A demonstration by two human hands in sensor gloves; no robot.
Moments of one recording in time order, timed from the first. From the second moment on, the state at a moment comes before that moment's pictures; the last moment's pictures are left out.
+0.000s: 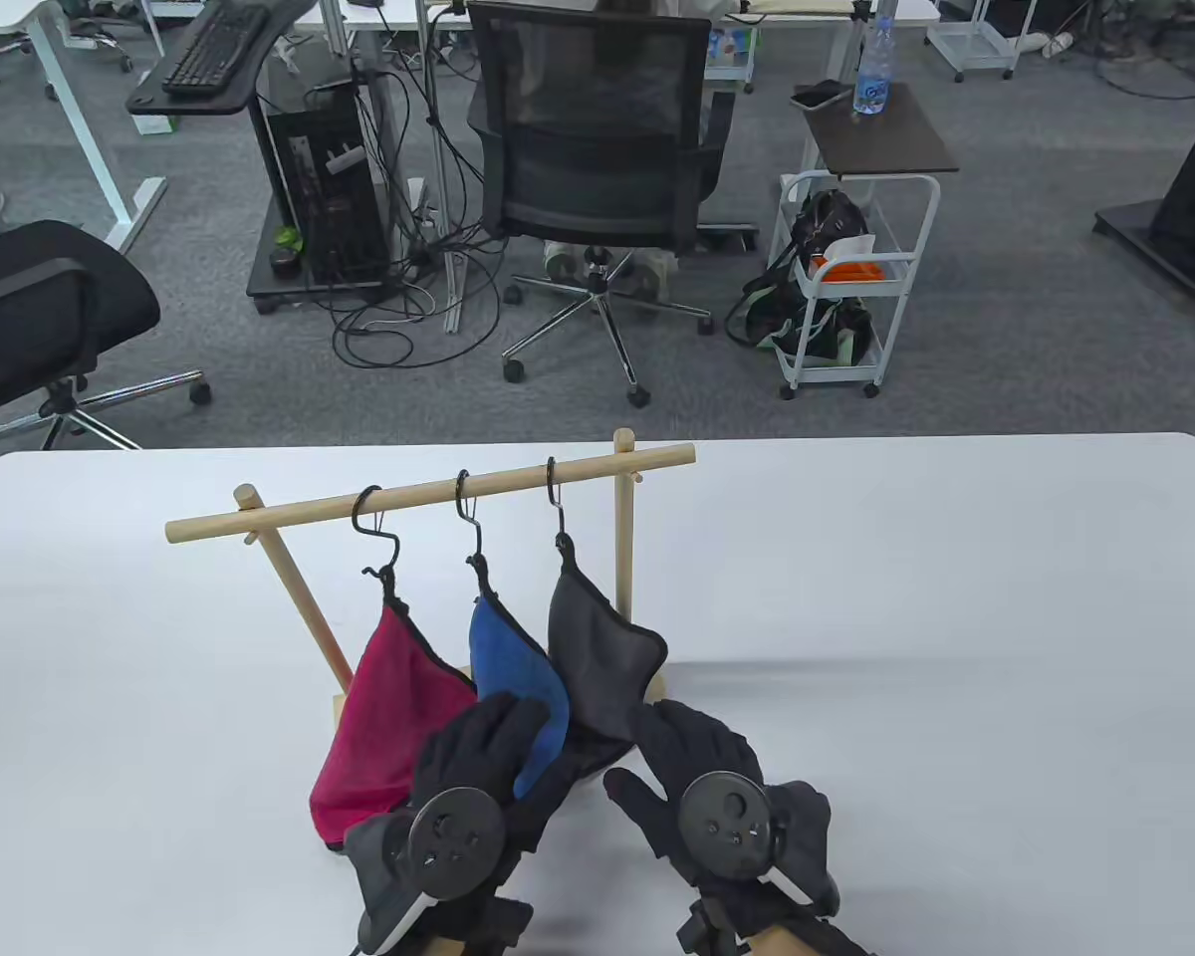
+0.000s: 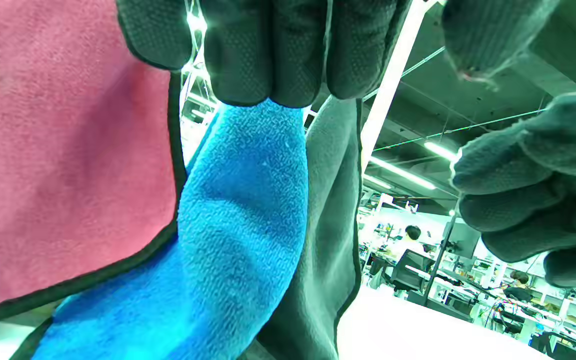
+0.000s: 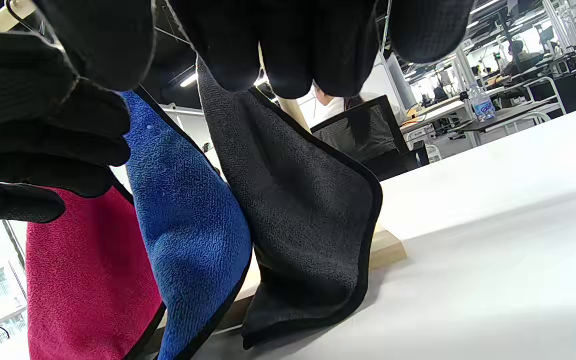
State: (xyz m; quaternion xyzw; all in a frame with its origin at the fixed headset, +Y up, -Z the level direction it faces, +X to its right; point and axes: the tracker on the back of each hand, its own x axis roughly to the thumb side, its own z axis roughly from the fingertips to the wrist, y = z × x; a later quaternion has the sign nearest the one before) left_hand -0.154 -0.677 -0.268 0.13 -0.07 0.21 0.97; right_hand 0.077 -0.683 -0.283 0.16 -0.08 0.96 0.24
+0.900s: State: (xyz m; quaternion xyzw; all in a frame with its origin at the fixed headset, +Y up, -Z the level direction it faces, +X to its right) left_hand -0.156 -0.676 -0.269 0.13 -0.07 0.22 0.97; right_hand 0.072 -0.665 -0.283 0.15 -0.12 0.95 0.25
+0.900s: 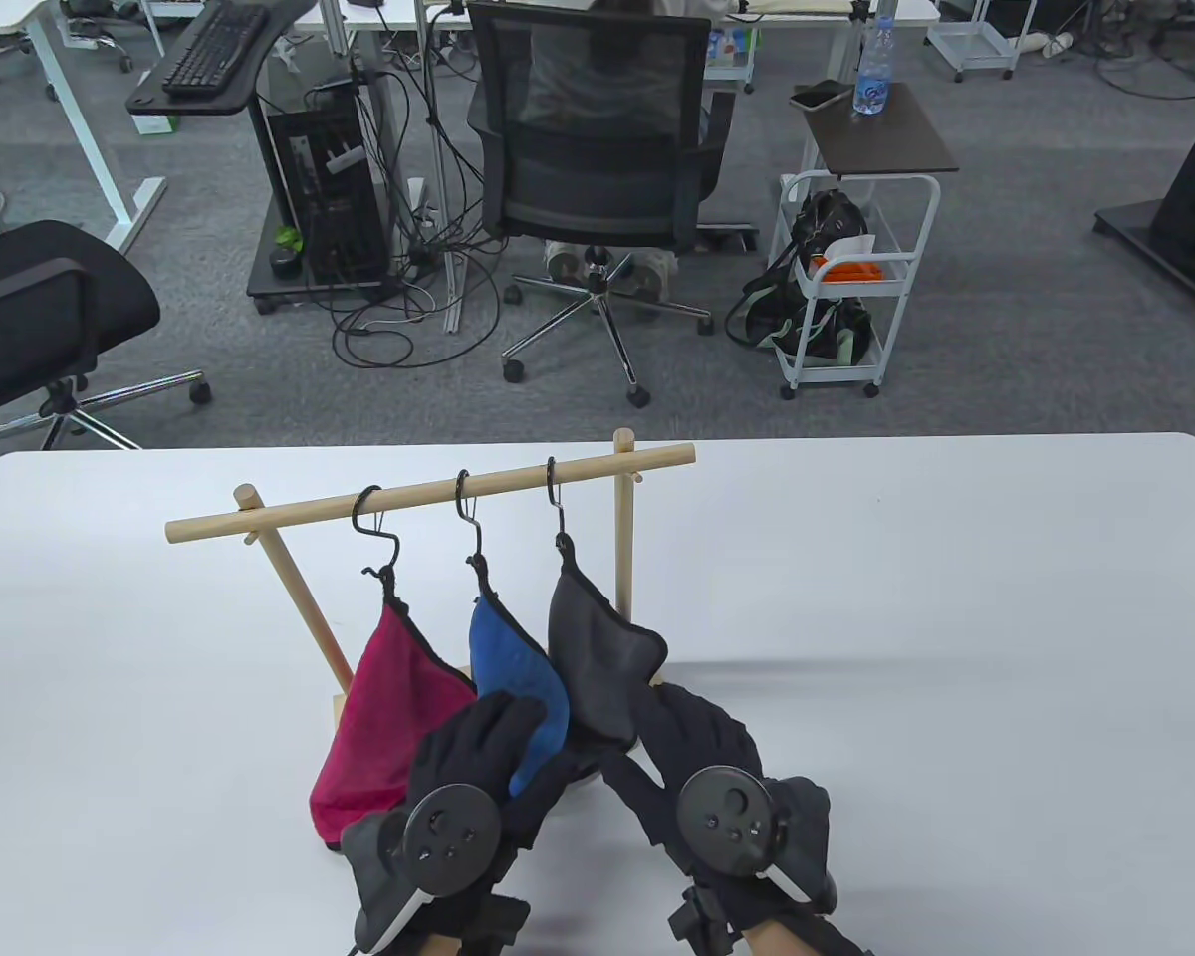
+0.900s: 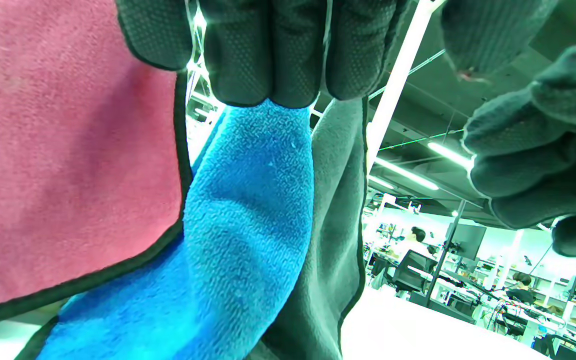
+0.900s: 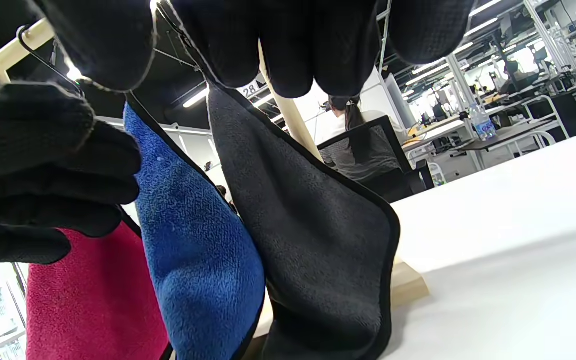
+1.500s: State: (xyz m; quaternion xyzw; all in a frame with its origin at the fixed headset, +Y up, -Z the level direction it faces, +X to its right) left_hand -0.158 -0.676 -0.271 0.13 -0.06 0.22 0.97; right_hand 0.054 -0.622 -0.317 0.15 -0.14 0.94 0.28
